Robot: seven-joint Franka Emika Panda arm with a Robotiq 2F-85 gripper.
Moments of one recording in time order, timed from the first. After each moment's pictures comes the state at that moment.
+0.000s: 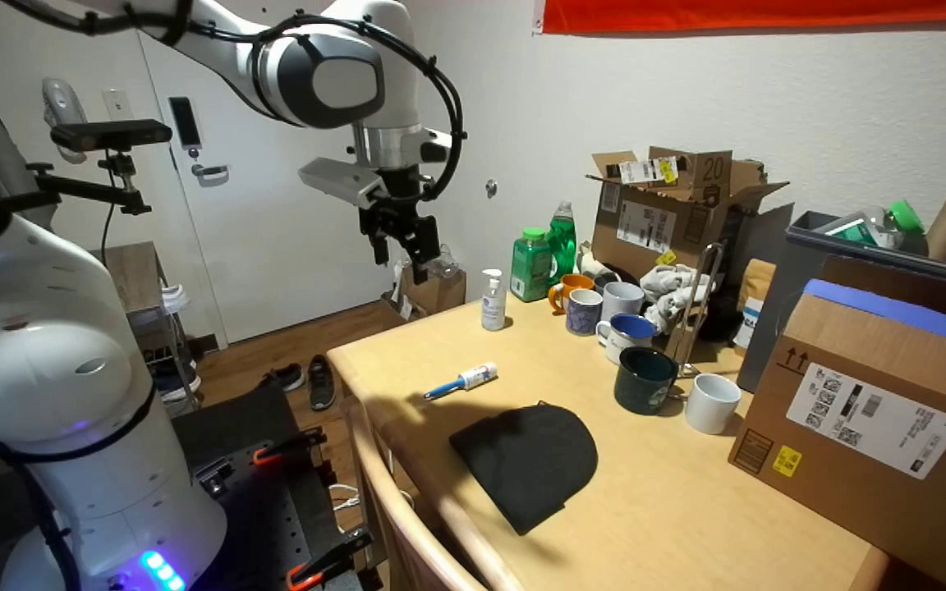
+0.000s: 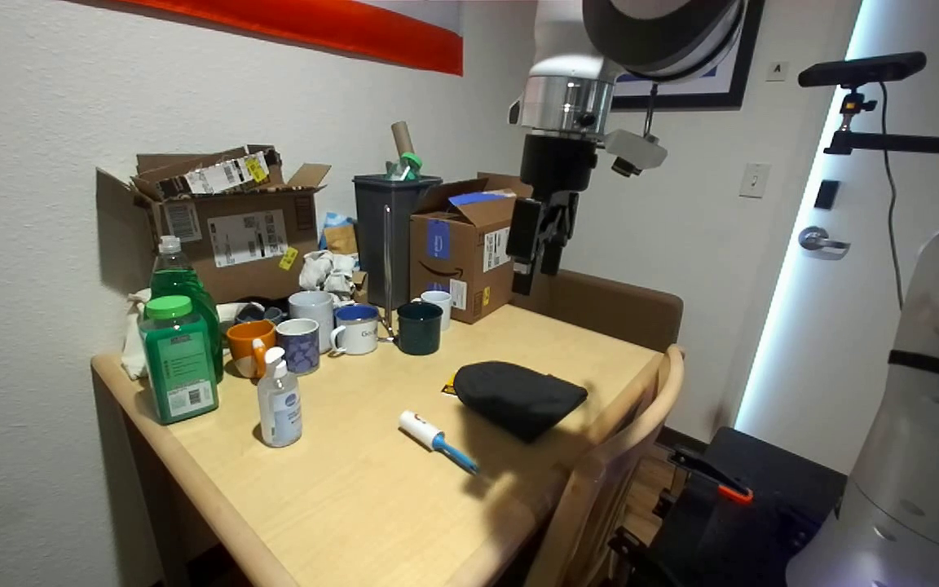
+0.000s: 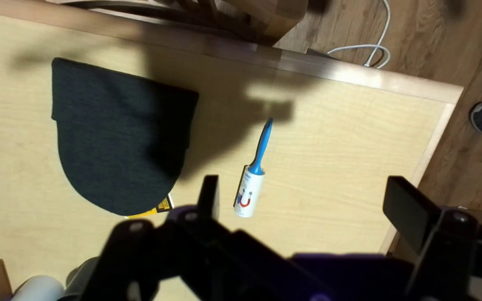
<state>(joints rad) 0.13 -0.55 0.04 -2.66 0.04 2.18 -0.09</state>
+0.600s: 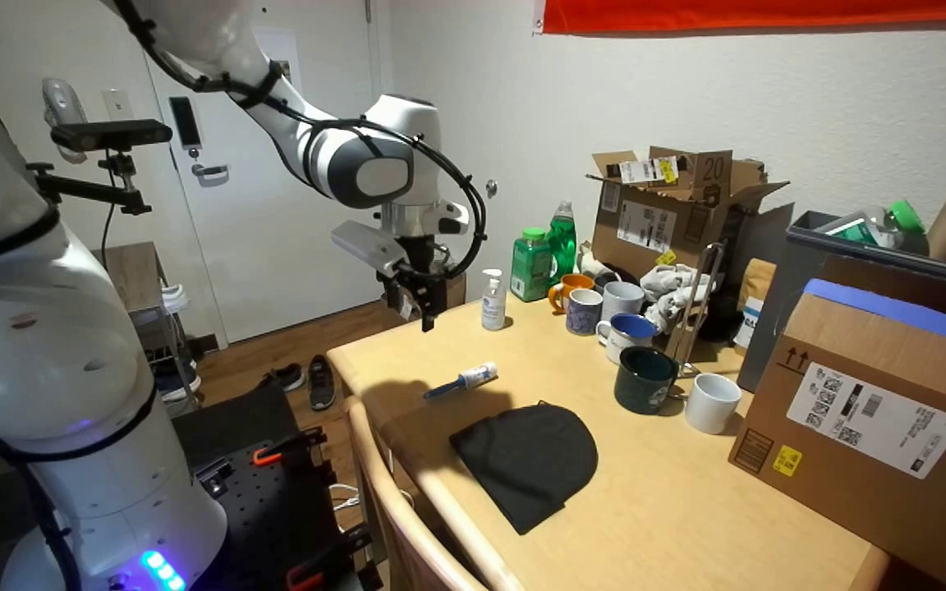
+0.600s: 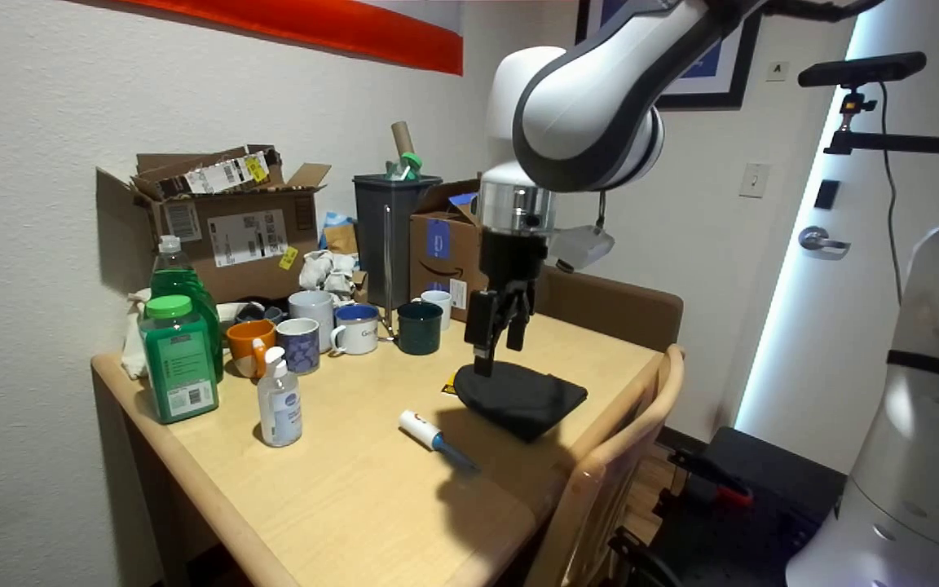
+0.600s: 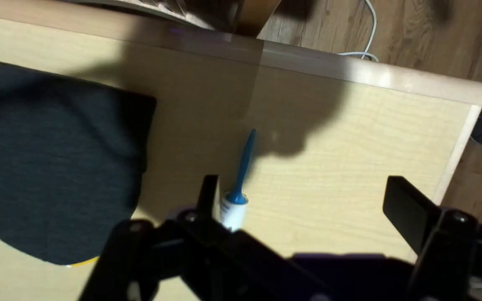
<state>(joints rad) 0.17 -0.23 0.04 -2.66 0.10 2.45 -0.10</state>
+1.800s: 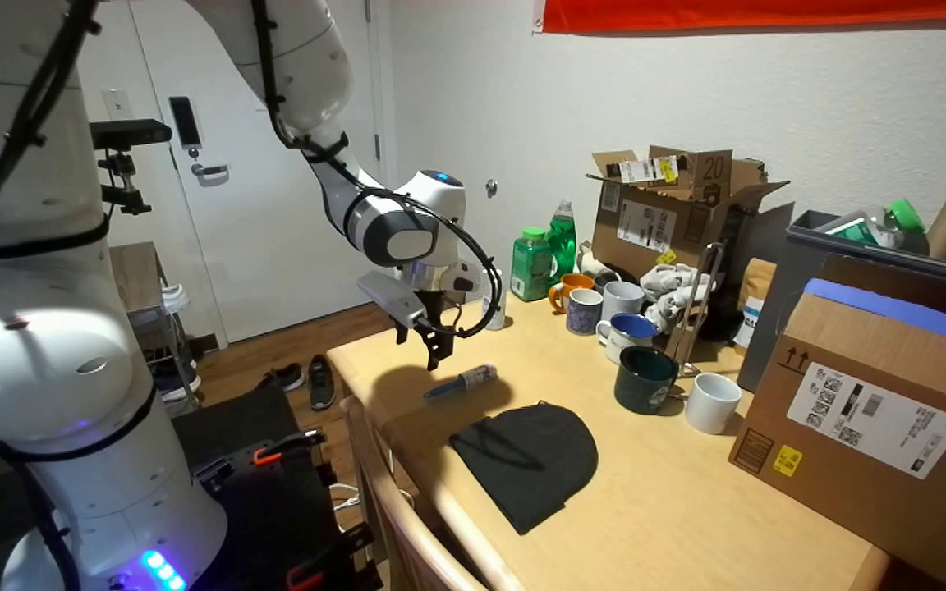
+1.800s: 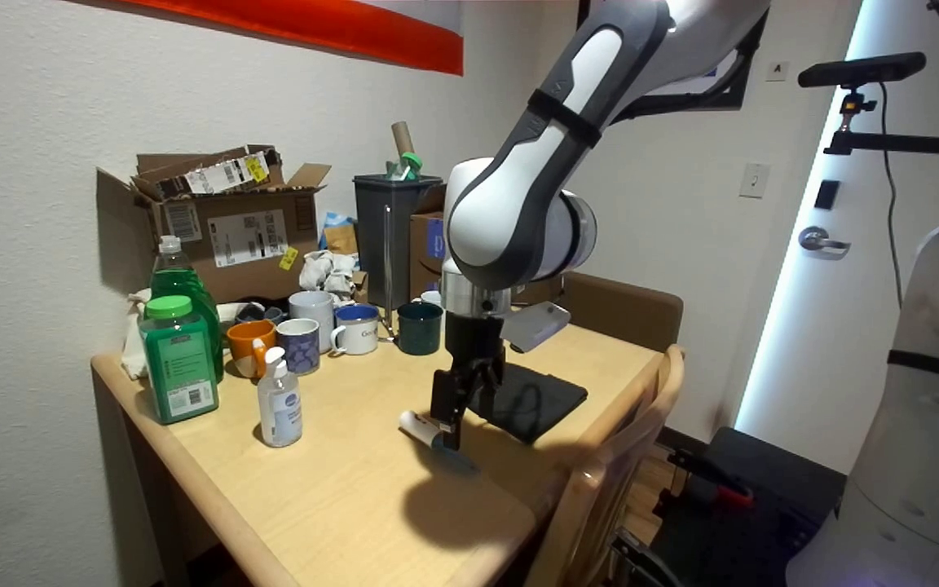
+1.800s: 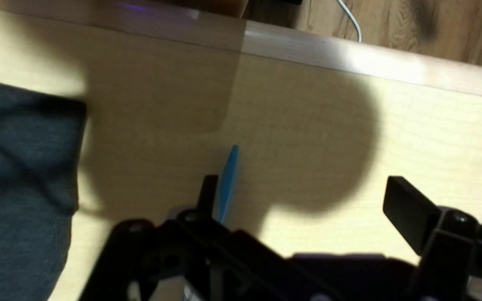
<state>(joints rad) 0.14 0.15 0.10 -2.54 0.22 2.62 -0.17</state>
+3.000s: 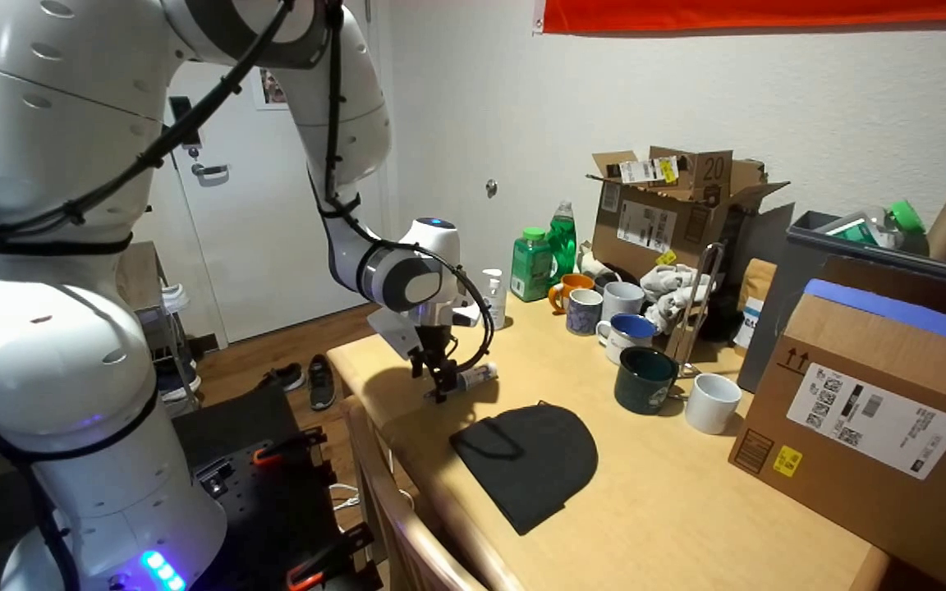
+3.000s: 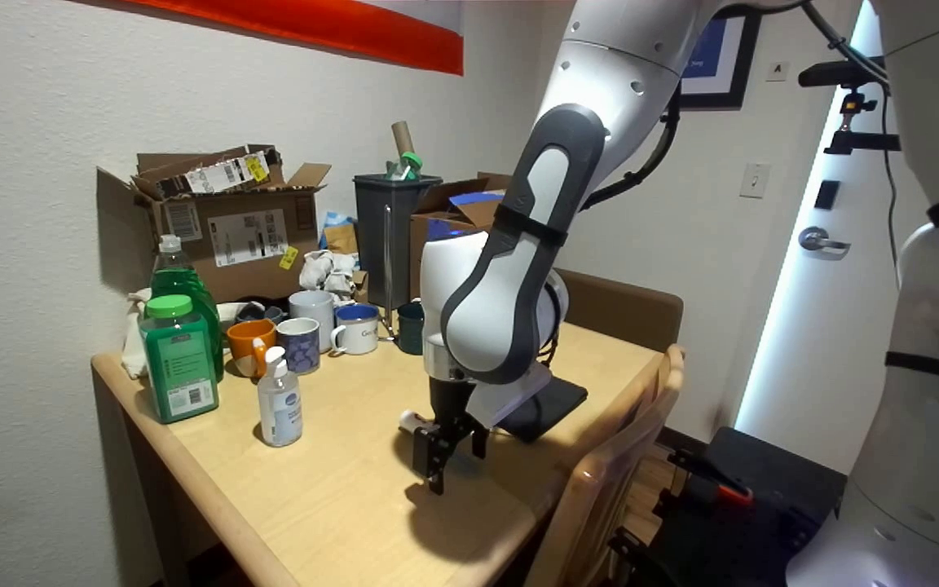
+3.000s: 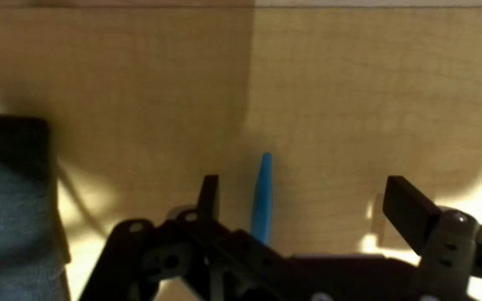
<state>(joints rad) 0.25 0.42 -0.01 -2.45 -0.01 2.82 0.20</state>
